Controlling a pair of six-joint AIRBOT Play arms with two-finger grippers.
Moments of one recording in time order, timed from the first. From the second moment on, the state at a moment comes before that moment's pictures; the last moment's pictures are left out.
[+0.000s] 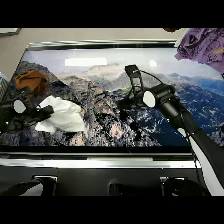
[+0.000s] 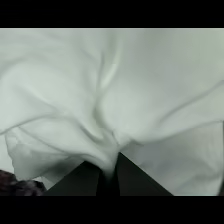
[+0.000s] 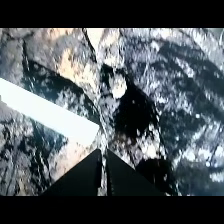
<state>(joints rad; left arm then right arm) 0.02 -1.21 0.96 1.46 -0.96 -1.86 0.51 -1.30 1.30 -1.49 1.02 1.70</state>
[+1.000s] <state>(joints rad) -0.38 -1.30 1.05 1.09 -0.84 -1.91 0.28 -1.03 1.17 -1.73 1.29 1.62</state>
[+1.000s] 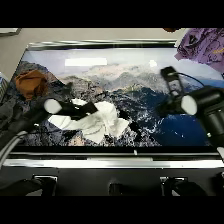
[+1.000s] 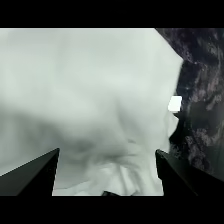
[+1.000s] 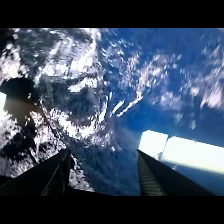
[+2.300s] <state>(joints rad) 0.24 -1.18 1.05 1.10 -1.17 -1.73 0.26 -1.48 0.76 -0.45 0.69 1.31</state>
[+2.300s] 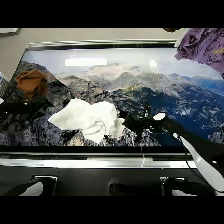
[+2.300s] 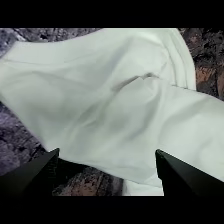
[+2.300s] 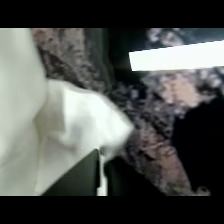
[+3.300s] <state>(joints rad) 0.34 -1.42 0.78 0.80 -0.82 -1.41 0.27 -1.33 0.76 -0.45 0.72 1.32</state>
